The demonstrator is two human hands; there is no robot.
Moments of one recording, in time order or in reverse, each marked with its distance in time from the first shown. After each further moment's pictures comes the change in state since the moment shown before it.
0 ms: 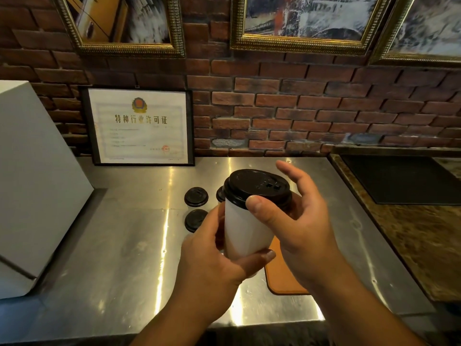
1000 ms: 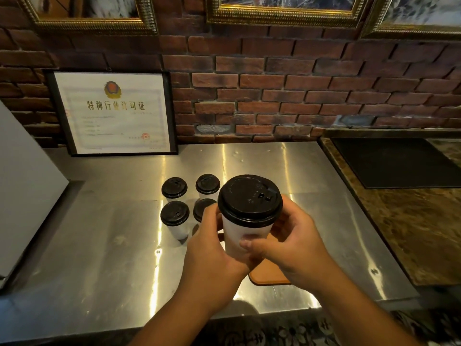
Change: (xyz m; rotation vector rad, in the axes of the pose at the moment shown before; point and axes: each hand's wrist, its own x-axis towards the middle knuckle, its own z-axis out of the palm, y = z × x) left_hand 0.016 -0.041 0.085 0.125 -0.003 -0.036; right_hand 0.017 0.087 -0.088 -0.127 -0.159 0.051
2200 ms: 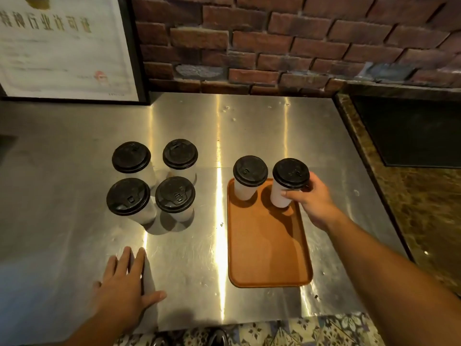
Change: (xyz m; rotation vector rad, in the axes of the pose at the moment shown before) left_hand 0.010 -0.282 -0.007 1.077 -0.640 -0.603; right_hand 0.163 0.275 -0.158 -0.134 0.156 0.429
